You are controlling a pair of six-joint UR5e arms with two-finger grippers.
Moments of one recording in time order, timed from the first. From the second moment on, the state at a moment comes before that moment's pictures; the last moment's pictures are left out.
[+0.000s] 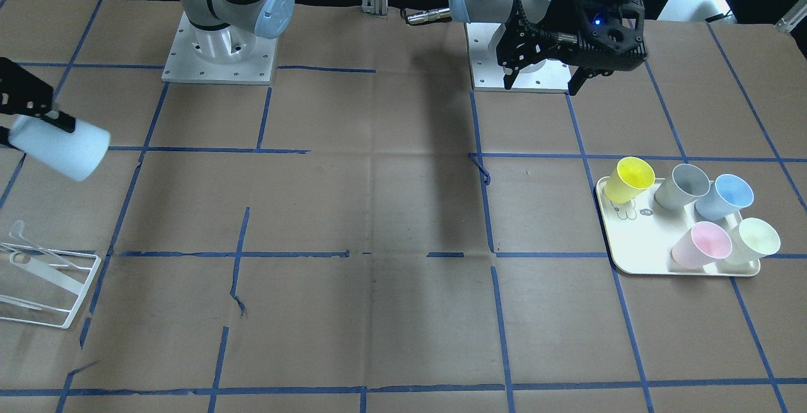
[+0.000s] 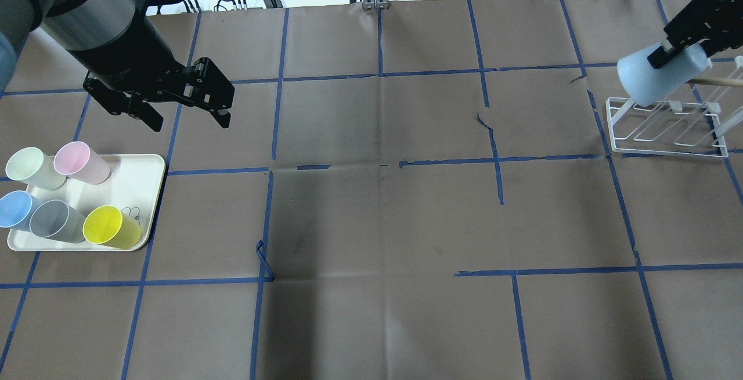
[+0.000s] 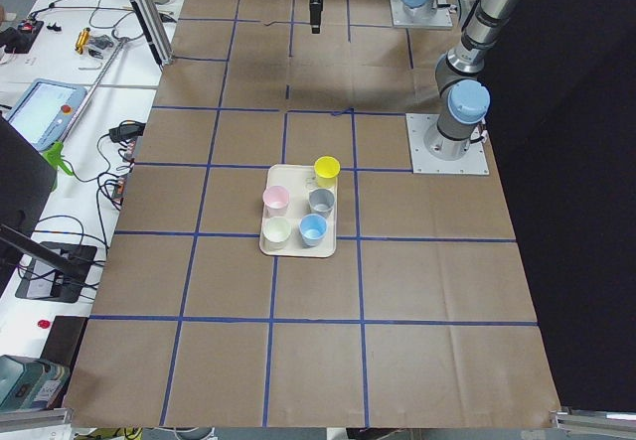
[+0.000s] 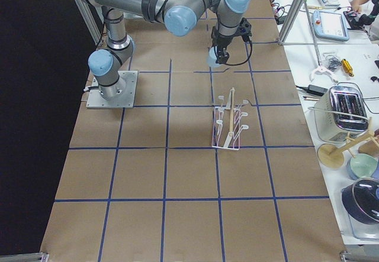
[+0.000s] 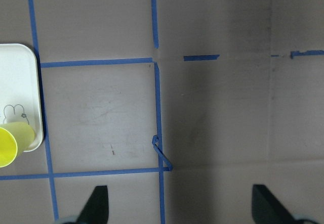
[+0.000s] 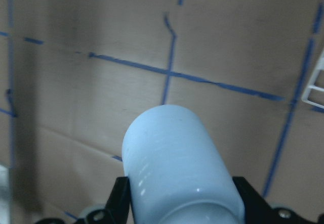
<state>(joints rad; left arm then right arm) -1.53 -1.48 -1.58 -1.71 1.47 0.07 1.12 -1.41 1.35 -1.15 -1.18 -0.72</state>
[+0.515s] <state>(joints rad) -1.40 -1.46 -1.59 -1.83 1.24 0.21 1.23 -1.39 1.49 -0.84 -0.66 -0.89</state>
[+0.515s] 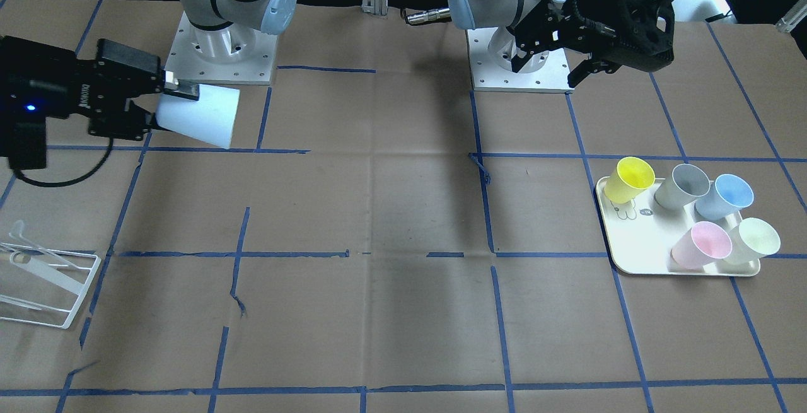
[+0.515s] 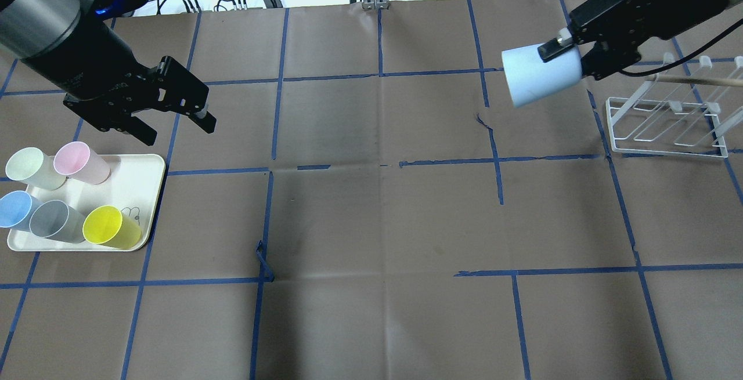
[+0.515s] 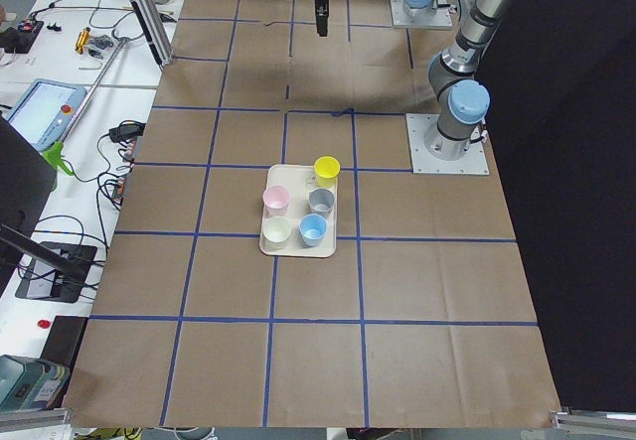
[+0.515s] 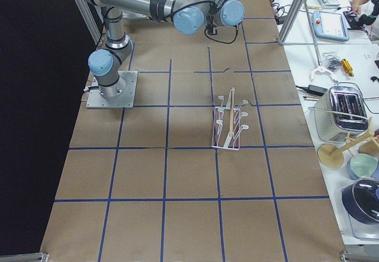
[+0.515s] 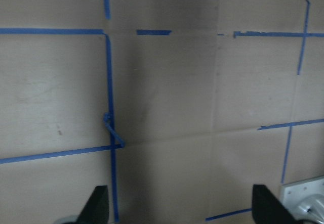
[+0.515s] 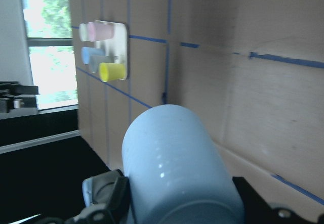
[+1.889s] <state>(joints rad) -1.29 -1.47 -1.76 -1.98 0.56 0.64 1.58 -1.39 1.67 -0.83 -0.12 -0.96</state>
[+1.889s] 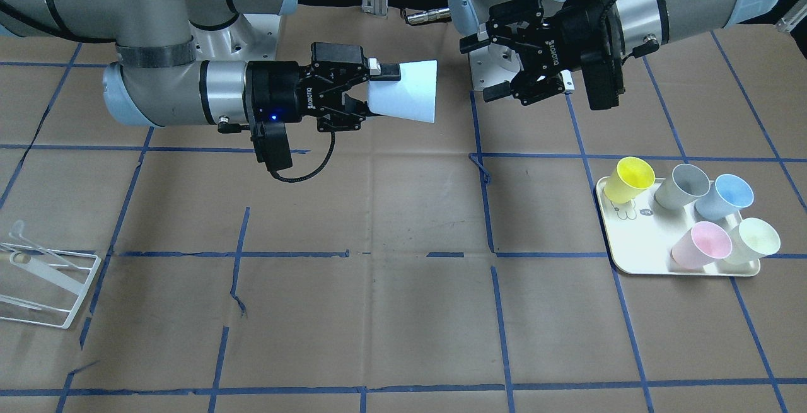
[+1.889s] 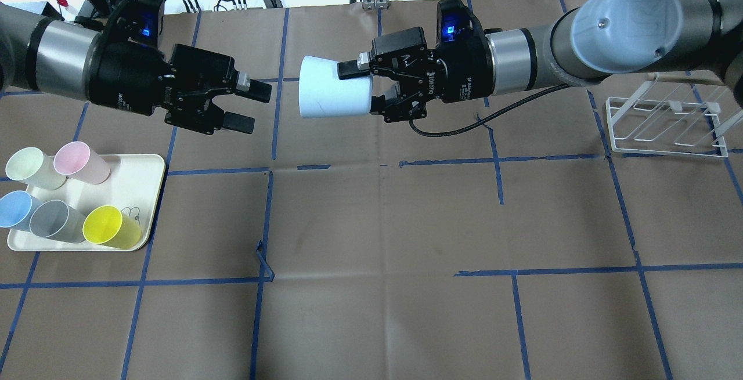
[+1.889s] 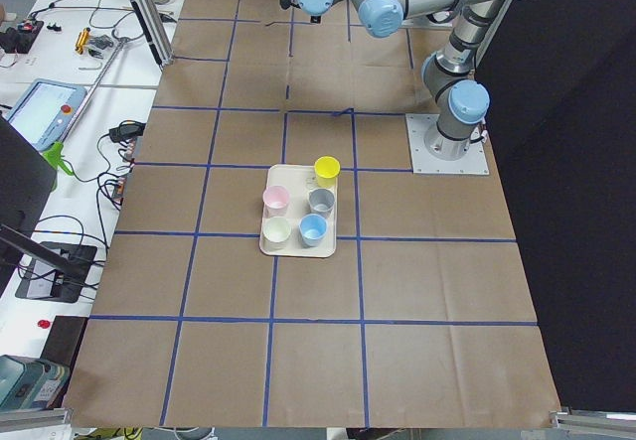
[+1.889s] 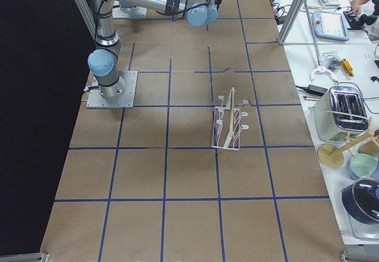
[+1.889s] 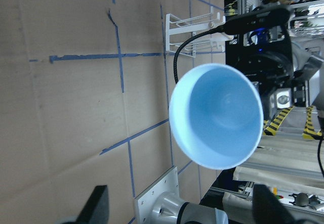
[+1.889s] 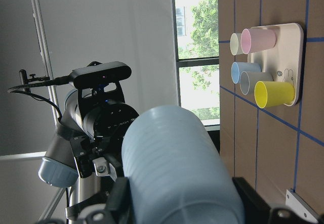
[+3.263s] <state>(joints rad) -1.37 -1.53 -1.75 -1.96 0.33 0.61 1.58 -1.39 1.67 -0.83 -0.12 -0.96</state>
